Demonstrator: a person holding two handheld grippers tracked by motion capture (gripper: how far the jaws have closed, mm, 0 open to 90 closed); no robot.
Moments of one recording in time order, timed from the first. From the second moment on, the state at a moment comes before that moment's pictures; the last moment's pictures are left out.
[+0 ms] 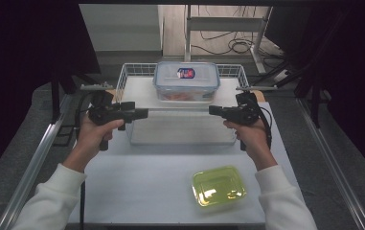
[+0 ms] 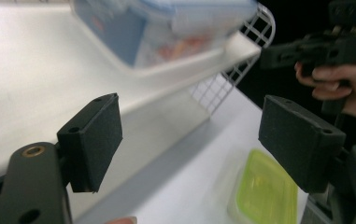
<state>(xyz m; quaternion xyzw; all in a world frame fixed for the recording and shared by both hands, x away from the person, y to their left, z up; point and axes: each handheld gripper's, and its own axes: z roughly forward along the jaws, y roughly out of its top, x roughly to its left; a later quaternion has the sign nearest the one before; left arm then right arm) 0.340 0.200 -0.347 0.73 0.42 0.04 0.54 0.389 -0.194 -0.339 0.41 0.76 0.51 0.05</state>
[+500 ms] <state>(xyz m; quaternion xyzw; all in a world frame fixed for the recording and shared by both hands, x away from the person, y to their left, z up) 0.273 0.198 -0.416 0.77 0.41 0.02 0.50 0.332 -0.234 -0.393 0.42 0.78 0.46 0.06</state>
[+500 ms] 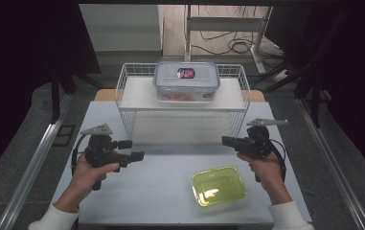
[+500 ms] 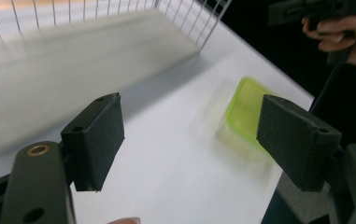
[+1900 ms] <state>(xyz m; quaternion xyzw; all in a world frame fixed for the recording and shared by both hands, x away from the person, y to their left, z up) 0.251 0.201 -0.485 0.80 0.42 0.02 0.42 0.234 -0.263 -0.450 0.35 0.84 0.41 0.03</state>
